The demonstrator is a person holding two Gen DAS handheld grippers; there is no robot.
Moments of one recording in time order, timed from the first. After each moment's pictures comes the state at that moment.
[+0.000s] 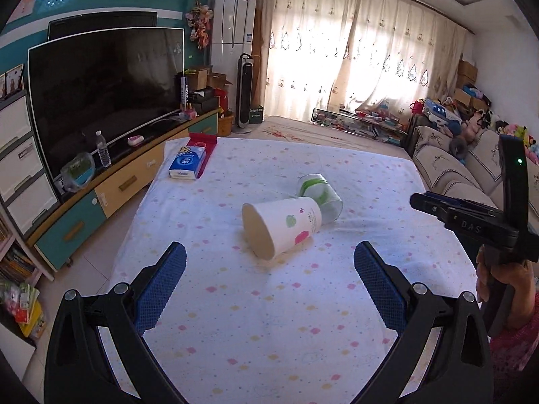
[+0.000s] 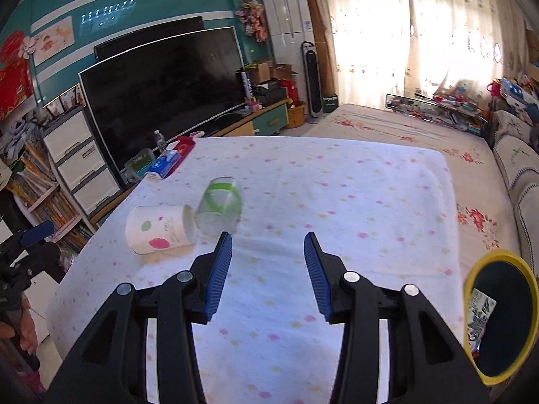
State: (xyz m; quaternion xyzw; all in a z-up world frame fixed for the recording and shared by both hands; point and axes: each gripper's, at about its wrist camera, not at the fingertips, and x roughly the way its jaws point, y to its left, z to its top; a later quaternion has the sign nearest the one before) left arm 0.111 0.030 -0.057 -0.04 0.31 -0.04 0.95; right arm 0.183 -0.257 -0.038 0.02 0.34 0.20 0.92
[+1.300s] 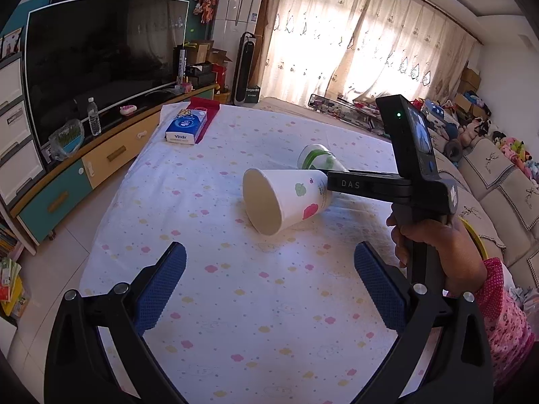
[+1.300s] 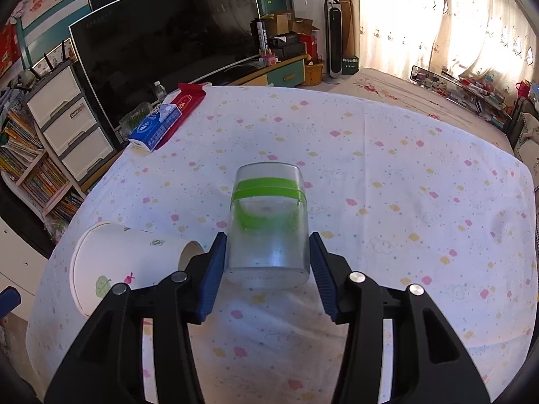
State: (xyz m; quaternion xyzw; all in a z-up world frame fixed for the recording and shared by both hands) left arm 0.134 0.034 -0.098 -0.08 0.35 -0.06 0.93; right arm 0.287 -0.158 -0.102 -0.02 0.42 0.21 0.88
